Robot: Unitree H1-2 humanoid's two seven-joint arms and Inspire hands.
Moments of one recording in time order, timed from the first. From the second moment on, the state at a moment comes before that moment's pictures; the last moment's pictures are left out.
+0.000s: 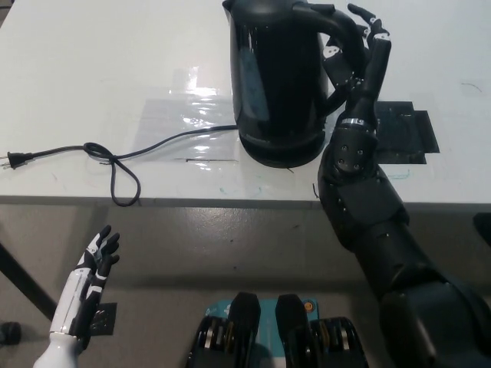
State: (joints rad) left_arm 0.01 0.18 0.06 0.03 0.00 -0.20 -0.07; right_arm -1.06 0.07 -0.08 1.07 -0.09 -0.40 -0.63
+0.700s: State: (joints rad) left_arm 0.01 0.18 0.06 0.03 0.00 -0.19 -0.07; right_arm -1.02 0.07 -0.08 1.05 -0.08 -0.45 -0.62
